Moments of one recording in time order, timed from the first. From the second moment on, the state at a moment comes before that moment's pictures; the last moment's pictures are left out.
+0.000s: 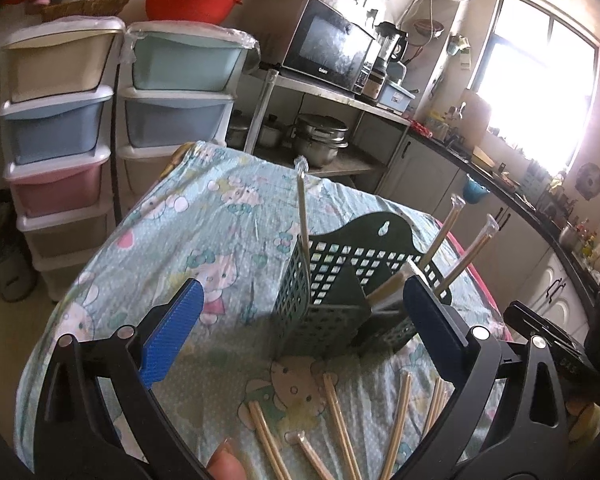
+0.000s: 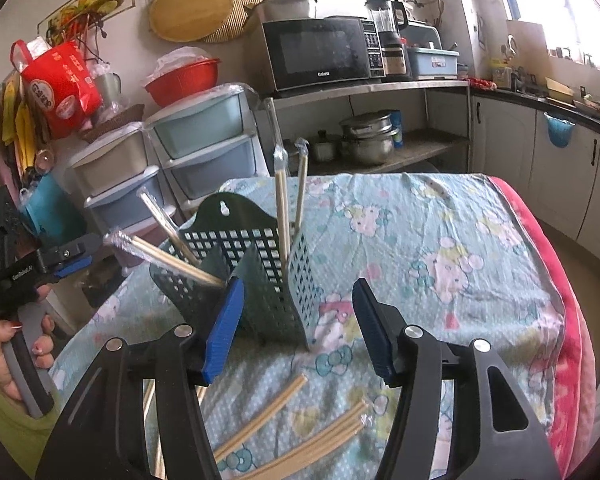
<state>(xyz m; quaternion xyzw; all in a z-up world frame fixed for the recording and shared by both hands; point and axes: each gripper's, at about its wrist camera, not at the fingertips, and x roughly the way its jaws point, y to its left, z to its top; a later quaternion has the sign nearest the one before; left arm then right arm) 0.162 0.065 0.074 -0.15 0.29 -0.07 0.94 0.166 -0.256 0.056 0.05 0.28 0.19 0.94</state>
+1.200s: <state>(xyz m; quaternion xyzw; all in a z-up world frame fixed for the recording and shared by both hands) 0.130 0.021 -0.019 -0.13 0.43 -0.13 0.88 0.146 -0.267 0.003 0.05 0.35 0.19 0.91</state>
